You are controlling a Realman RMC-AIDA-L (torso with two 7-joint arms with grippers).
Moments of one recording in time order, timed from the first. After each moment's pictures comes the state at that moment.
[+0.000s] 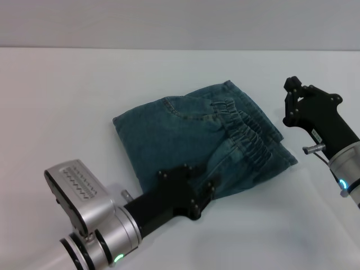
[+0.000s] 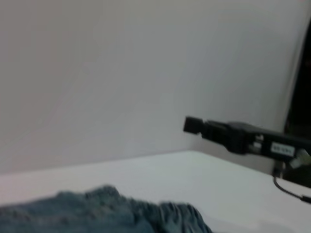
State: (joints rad) left arm -0.28 -2.07 -0.65 -0.59 -0.16 -0.88 2.70; right arm 0.30 2.09 -2.20 -0.47 0.51 -0.99 0.13
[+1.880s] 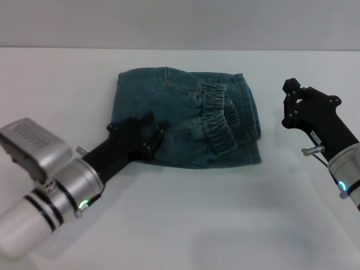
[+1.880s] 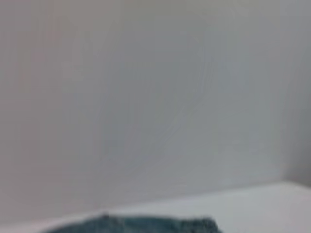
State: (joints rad) left arm -0.35 -2.06 -0.91 -0.43 -0.16 -0.99 2.70; right arm 0.30 2.09 -2.21 -0.48 0.51 -0.99 0.13
